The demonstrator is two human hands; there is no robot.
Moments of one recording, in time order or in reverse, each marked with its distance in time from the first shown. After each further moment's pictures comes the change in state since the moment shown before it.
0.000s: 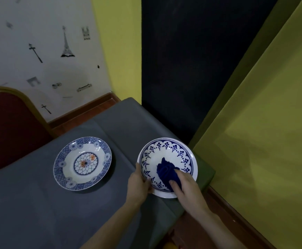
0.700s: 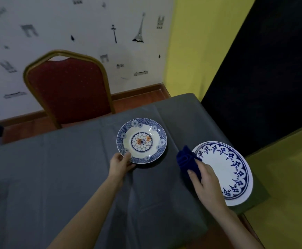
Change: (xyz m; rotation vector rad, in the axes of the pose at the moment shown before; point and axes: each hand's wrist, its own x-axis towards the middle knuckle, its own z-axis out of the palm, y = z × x) left_hand -0.012 -0.129 -0.163 -0.829 0.515 -0.387; right_hand 0.026 -0.087 0.054 0.028 -0.051 -0.208
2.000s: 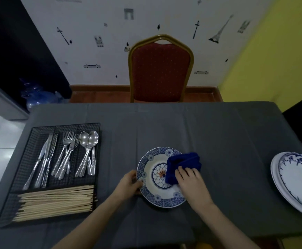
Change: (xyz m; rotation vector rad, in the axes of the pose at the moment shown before) left_hand -0.097 -0.058 -0.313 0.284 -0.179 0.011; right_hand -0.084 -0.179 0.227 -0.816 -0.418 -0.603
